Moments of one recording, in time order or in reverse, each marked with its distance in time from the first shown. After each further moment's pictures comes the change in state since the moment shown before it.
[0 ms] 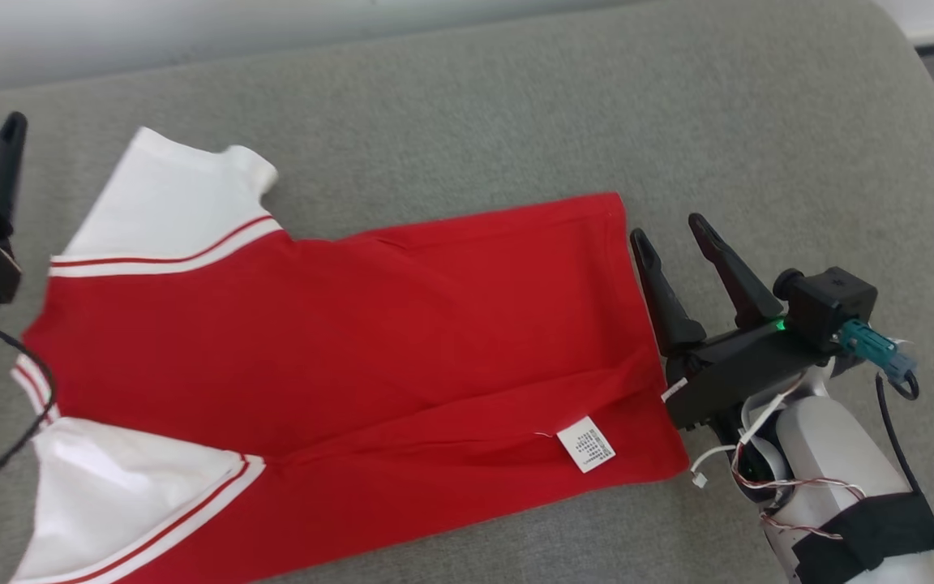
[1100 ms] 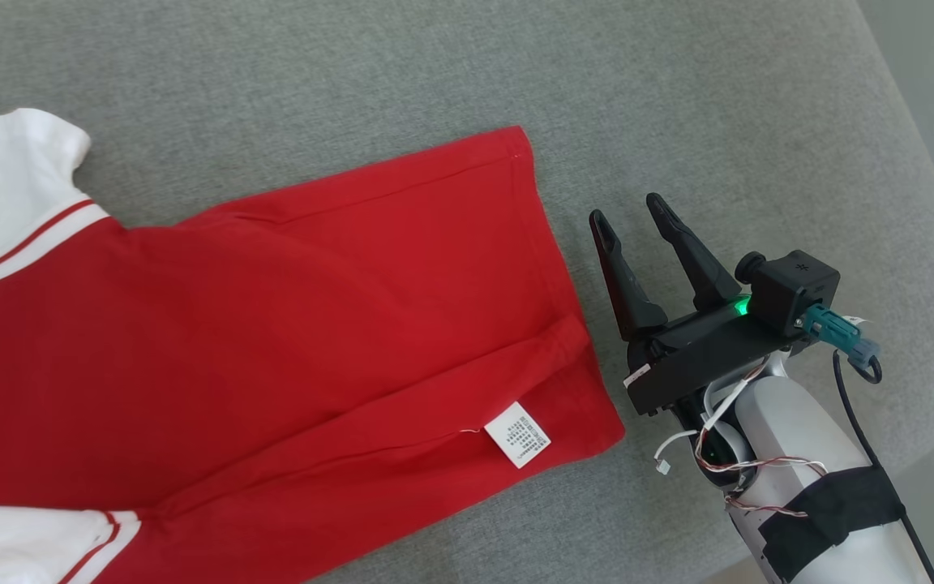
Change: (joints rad) left arm -0.268 0.127 -0.311 0.280 -0.174 -0.001 0.081; right arm -0.085 0.036 0.082 0.079 0.046 0.000 -0.076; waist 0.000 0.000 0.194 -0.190
